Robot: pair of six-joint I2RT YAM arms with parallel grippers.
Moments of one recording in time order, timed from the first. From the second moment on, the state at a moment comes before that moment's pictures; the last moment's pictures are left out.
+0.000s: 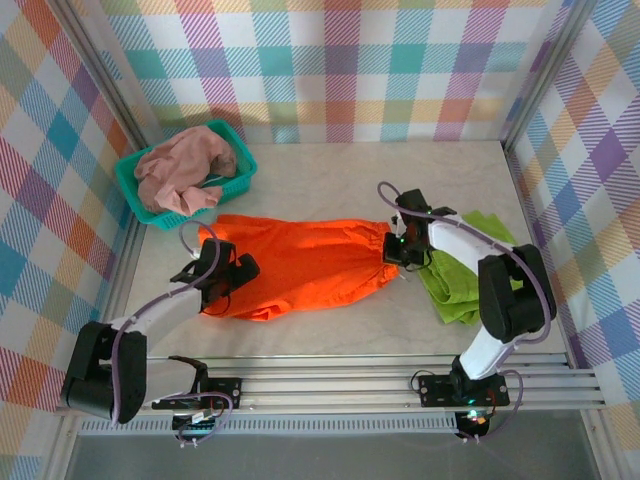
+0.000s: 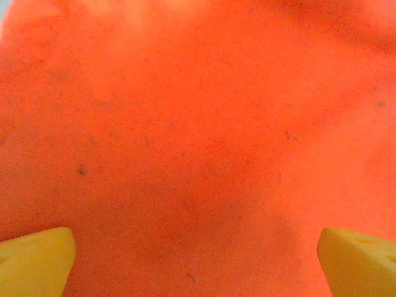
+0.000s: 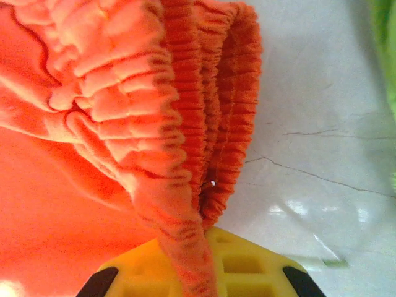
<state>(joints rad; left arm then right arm) -0.25 1.20 0.53 -0.28 -0.10 -0.76 0.34 1.65 1.11 -0.74 -0.22 0.43</state>
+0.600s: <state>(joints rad) -0.25 1.04 0.56 -0.32 0.00 -0.75 0.40 1.56 1.65 -1.22 0.30 0.18</state>
